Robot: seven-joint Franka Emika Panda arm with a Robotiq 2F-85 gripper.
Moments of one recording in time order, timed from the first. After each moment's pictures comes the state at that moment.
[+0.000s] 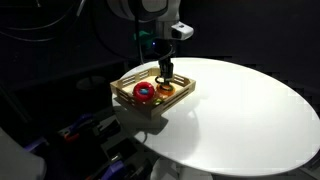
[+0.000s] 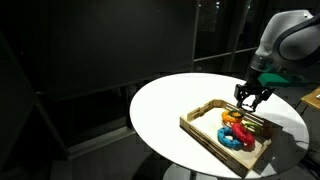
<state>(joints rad) 0.05 0.13 -0.02 -2.46 0.06 2.63 0.52</state>
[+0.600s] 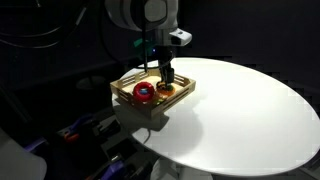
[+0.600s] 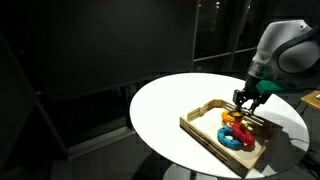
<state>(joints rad) 0.07 0.19 -0.04 -2.46 -0.01 2.70 0.55</state>
